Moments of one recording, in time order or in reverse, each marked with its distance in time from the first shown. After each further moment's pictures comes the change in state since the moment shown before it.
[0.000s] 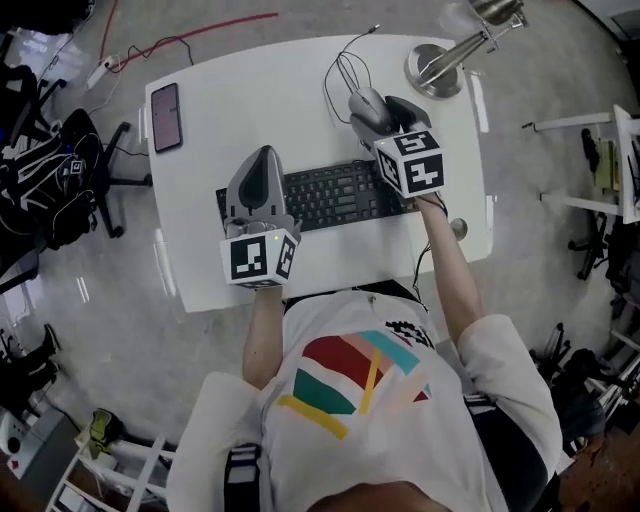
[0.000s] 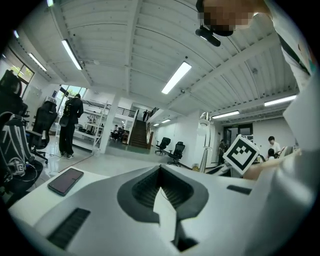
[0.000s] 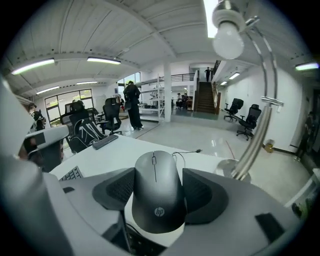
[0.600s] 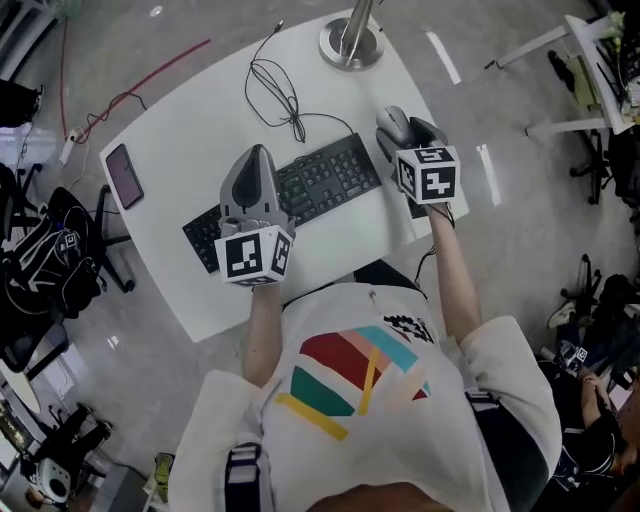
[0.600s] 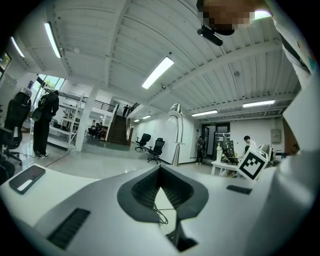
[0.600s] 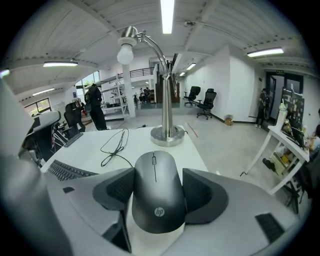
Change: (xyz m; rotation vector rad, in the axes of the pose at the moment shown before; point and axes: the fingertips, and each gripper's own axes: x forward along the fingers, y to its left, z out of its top) left arm 0.045 -0.126 -0.019 0.051 0.062 -0.242; right arm -0.129 -0.130 -0.145 0.315 0.076 -0.318
